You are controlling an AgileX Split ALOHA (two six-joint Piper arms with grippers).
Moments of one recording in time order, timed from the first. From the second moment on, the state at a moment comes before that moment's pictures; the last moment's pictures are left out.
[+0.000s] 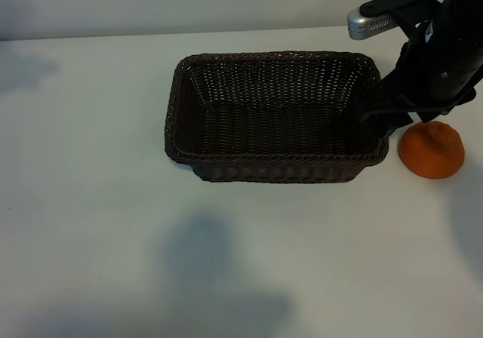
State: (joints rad) left arm 0.10 1.51 -1.62 -0.05 1.17 0.04; right arm 0.28 1.65 -1.31 0.02 1.09 0.03
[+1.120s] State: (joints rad) left arm 0.10 0.43 -1.03 0.09 1.17 -0.03; right arm 0.28 1.65 -1.31 0.02 1.10 0.01
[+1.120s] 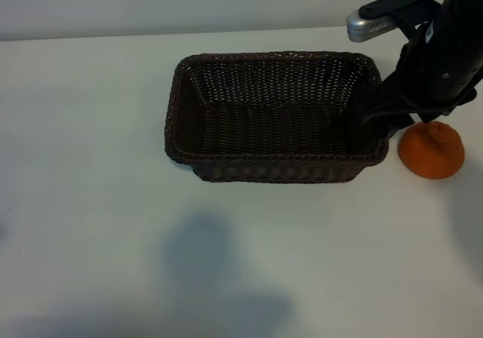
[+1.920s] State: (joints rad) left arm 0.10 0.07 -0.56 -0.02 1.15 -0.04; right arm 0.28 1.65 -1.31 0.02 1.10 0.01
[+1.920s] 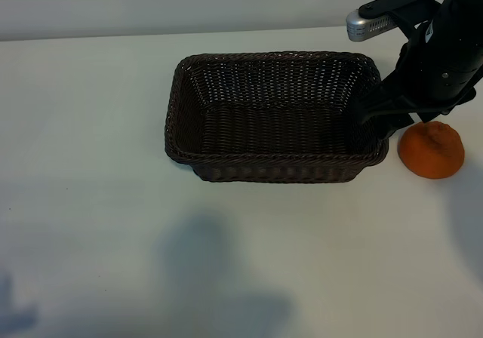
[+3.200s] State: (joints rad) left arm 0.07 -0.01 -0.50 -0.02 1.09 -0.03; right arm 0.12 1.66 -1.31 0.01 0.99 0.07
